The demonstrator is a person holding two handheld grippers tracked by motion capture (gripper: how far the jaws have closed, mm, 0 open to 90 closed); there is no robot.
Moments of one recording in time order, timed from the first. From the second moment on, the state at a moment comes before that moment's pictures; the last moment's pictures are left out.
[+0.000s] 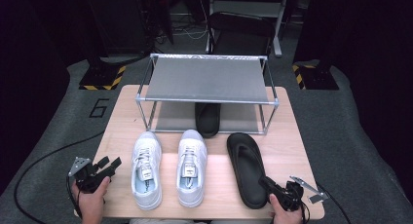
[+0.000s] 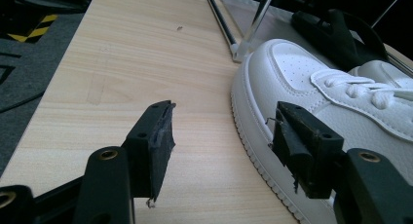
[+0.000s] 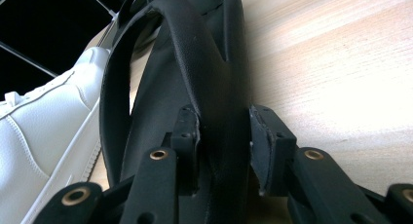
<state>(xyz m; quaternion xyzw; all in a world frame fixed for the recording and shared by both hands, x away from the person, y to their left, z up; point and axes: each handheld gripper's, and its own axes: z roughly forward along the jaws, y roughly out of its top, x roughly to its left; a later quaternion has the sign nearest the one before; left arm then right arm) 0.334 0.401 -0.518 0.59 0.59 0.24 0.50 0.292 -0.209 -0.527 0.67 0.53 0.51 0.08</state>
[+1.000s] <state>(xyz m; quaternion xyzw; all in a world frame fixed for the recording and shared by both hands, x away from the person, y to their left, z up) 0.331 0.404 -0.518 0.59 0.59 0.24 0.50 0.319 -0.197 -0.514 0.66 0.52 0.53 0.10</state>
